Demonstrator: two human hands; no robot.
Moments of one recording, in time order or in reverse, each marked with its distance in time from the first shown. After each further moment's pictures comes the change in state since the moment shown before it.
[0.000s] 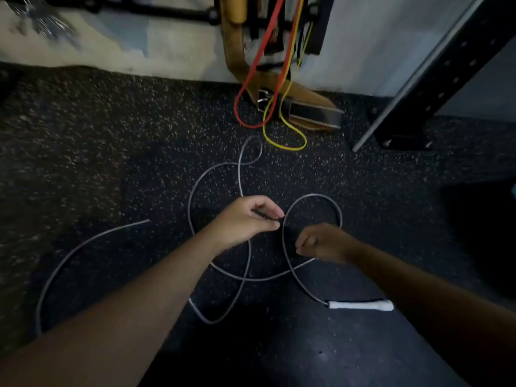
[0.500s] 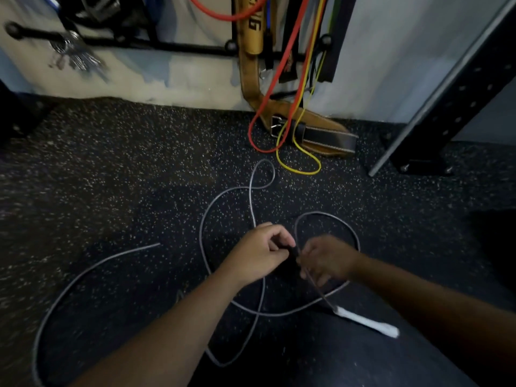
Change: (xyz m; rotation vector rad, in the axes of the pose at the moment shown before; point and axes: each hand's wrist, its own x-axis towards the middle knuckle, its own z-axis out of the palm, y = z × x) left_hand 0.015 -0.026 0.008 0.183 0.147 0.118; right_hand 0.019 -0.052 -0.010 0.308 -0.071 0.069
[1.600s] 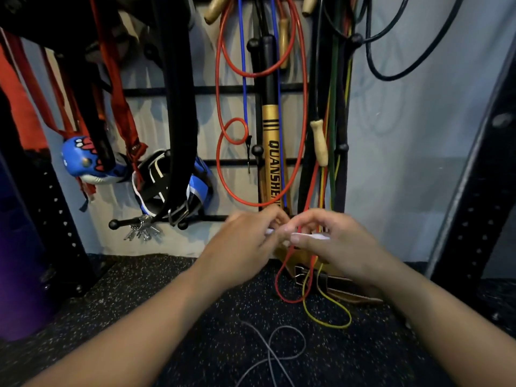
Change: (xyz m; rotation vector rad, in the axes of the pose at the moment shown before) left_hand 0.003 0.215 -0.220 0.631 0.480 0.531; right_hand -0.112 -0.264 -0.110 0.018 0.531 -0.913
